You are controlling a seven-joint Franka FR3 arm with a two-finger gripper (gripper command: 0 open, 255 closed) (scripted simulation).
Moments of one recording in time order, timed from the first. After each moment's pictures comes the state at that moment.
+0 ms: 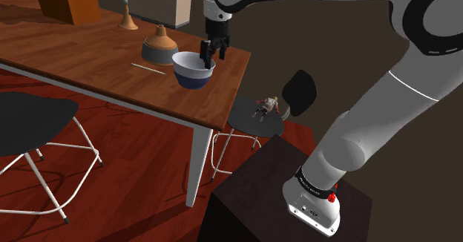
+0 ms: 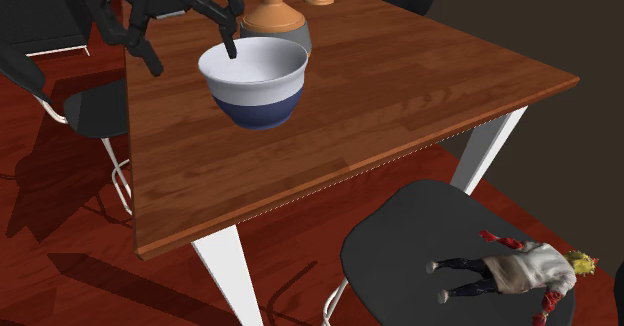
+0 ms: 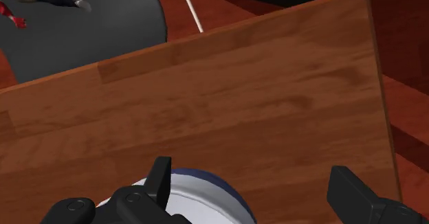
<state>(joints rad) 0.00 -0.15 0.19 -2.03 -0.15 1.85 0.04</state>
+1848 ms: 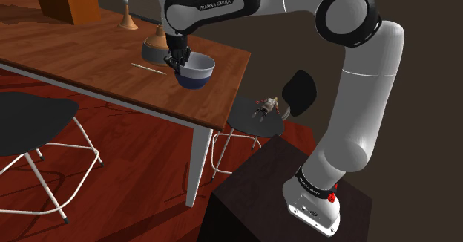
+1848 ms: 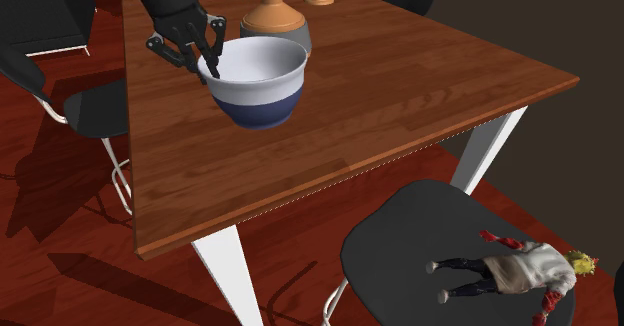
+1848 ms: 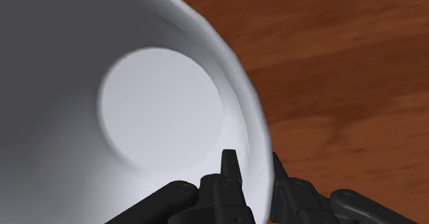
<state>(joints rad) 0.06 0.33 0.22 -1.65 -0.30 1.95 0.16</state>
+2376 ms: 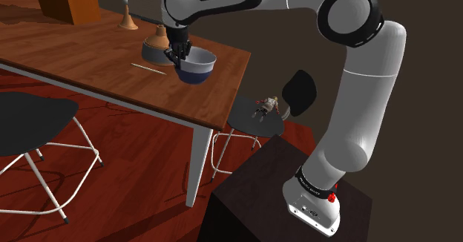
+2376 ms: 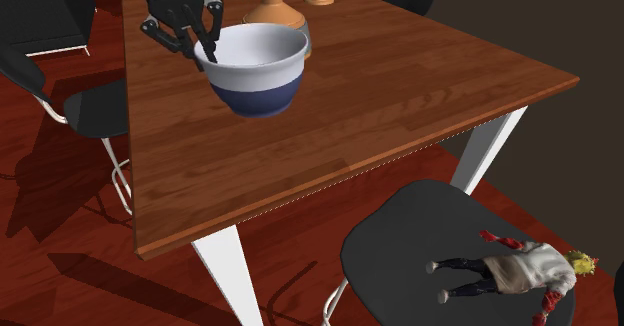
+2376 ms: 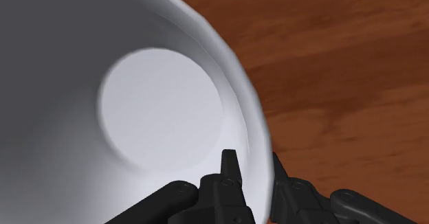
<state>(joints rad) 0.06 0.32 0.22 -1.61 -0.29 1.90 0.15</state>
